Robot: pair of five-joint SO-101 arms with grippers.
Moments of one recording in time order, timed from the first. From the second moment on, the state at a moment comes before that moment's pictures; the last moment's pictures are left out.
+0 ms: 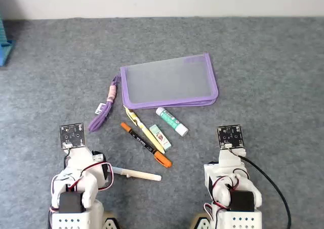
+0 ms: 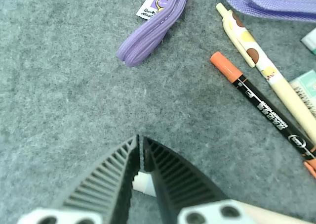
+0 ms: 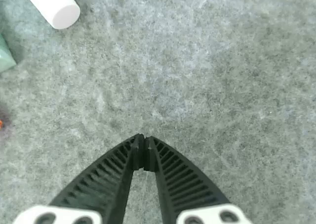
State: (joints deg) left arm -5.8 -103.4 97.1 71.7 13.8; right arm -1.0 -103.1 95.4 74.7 4.7
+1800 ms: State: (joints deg) left arm -5.8 -103.4 97.1 71.7 13.8; right arm -30.6 -12.0 15.6 64.0 -24.6
